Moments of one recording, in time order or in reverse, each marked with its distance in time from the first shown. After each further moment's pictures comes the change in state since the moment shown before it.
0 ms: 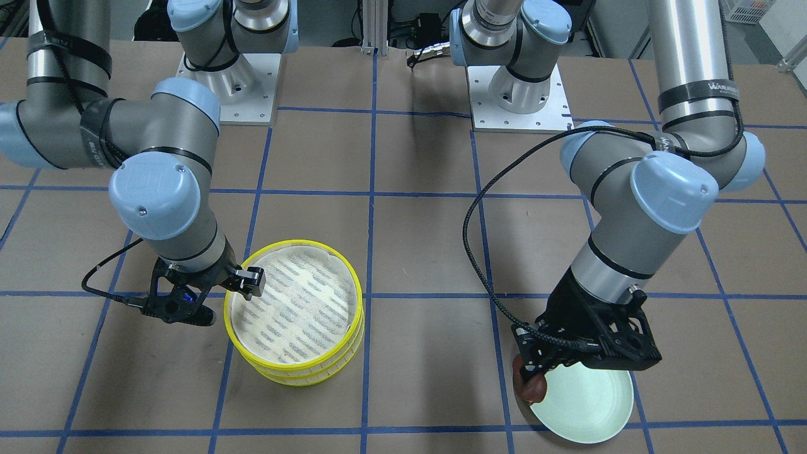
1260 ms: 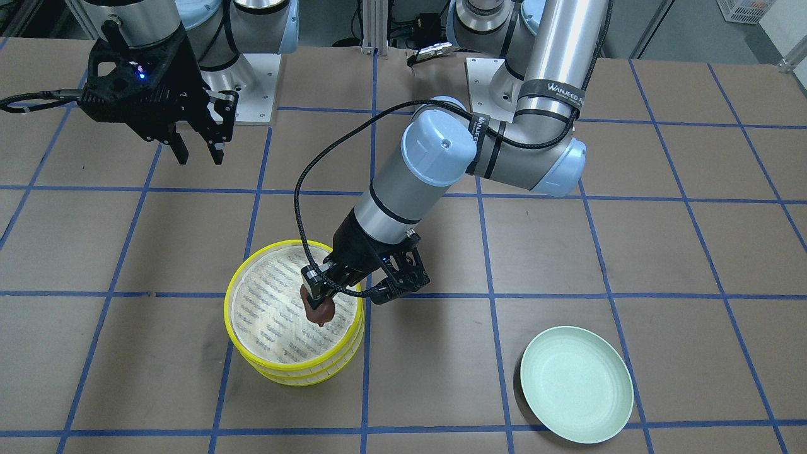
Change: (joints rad) left arm -0.360 -0.045 -0.049 0.116 -0.138 -0.882; right arm -0.005 -0.398 -0.008 0.278 0.056 -0.212
